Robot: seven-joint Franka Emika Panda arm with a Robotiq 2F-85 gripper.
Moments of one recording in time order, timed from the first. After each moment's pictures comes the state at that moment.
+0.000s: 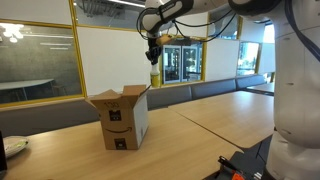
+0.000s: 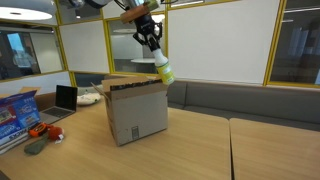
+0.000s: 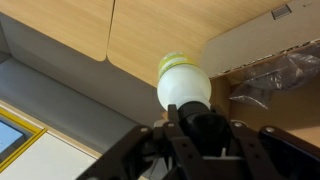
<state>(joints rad) 0.01 0.17 -0.04 -1.50 -0.34 2.05 -0.10</state>
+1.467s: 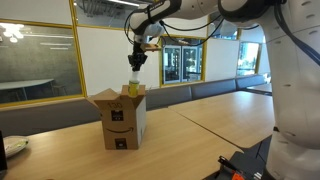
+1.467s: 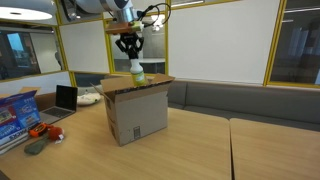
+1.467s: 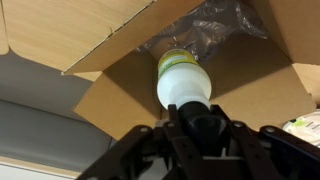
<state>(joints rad) 0.04 0.26 0.01 -1.47 -0.05 2.14 -0.09</state>
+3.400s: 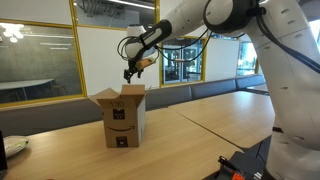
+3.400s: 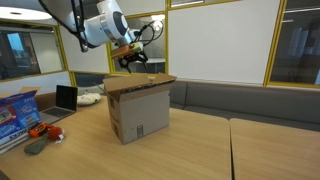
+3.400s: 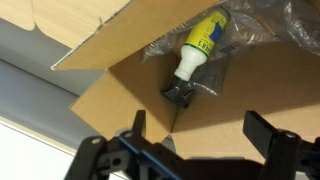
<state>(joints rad) 0.12 0.40 -0.04 -1.50 -0.31 2.34 0.02</state>
